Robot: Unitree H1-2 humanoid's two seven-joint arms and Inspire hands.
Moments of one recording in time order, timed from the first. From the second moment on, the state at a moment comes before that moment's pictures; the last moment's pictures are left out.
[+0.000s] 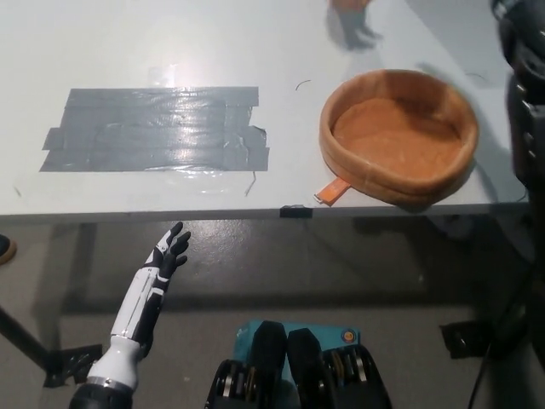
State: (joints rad) left_arm -0.09 0.13 -0.05 0.00 0.09 -0.09 -0.08; right_arm -1.13 -0.20 -0.02 0.39 -0.22 0.27 0.19
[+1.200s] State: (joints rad) left_arm -0.06 0.13 -0.10 -0.01 0.11 -0.07 -0.08; right_arm -1.27 -0.10 0.26 1.09 -0.35 0.07 -0.03
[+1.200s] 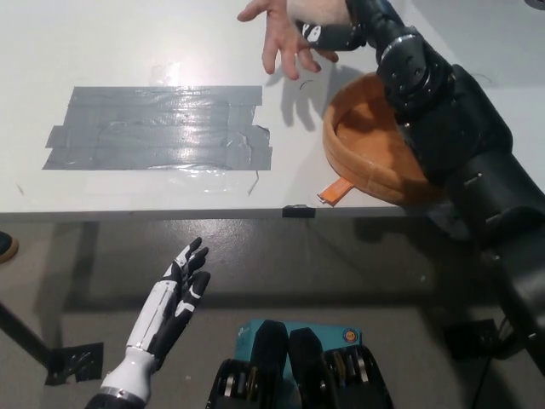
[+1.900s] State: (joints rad) left_arm -0.10 0.13 -0.11 0.00 0.12 -0.07 -0.08; right_arm -1.33 -0.08 0.33 1.12 -0.38 0.08 0.05
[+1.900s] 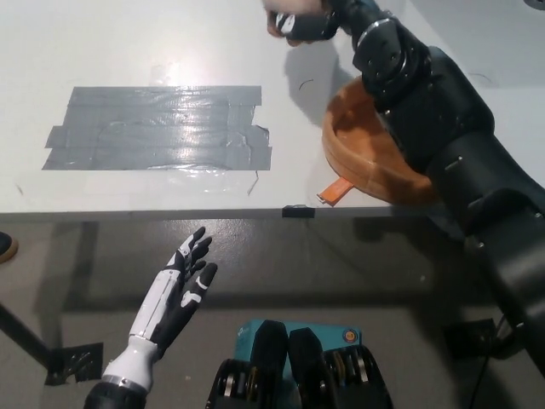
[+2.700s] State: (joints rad) left_arm -0.12 0.14 -0.11 0.00 0.12 -0.06 -0.09; right_arm -1.28 -0.16 0.27 0.88 -0.40 0.16 0.13
